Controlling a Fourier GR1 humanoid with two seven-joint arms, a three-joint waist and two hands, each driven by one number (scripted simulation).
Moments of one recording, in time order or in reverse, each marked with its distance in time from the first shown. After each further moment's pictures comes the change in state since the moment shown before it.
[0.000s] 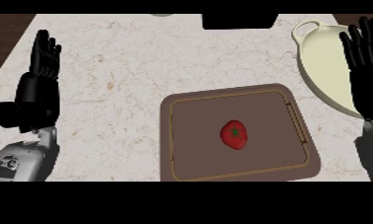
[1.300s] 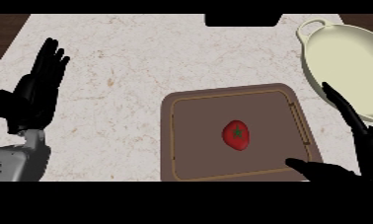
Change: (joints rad) left arm 0.024 0.005 0.068 -0.002 0.136 -0.167 0.194; right arm 0.409 -0.091 0.222 -0.383 0.593 -0.189 0.254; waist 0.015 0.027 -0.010
